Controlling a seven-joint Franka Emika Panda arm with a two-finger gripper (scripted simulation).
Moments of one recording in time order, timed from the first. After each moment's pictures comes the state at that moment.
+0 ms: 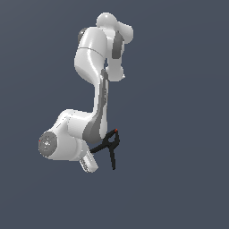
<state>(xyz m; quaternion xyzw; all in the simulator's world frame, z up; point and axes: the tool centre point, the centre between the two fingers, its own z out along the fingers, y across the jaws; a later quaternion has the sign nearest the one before) 0.084 -0.128 0.026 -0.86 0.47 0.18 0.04</state>
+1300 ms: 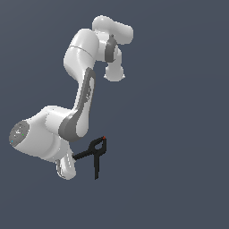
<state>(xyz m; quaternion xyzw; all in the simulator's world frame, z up) 0.120 -0.199 0.049 -0.84 0.53 0.09 0.07</state>
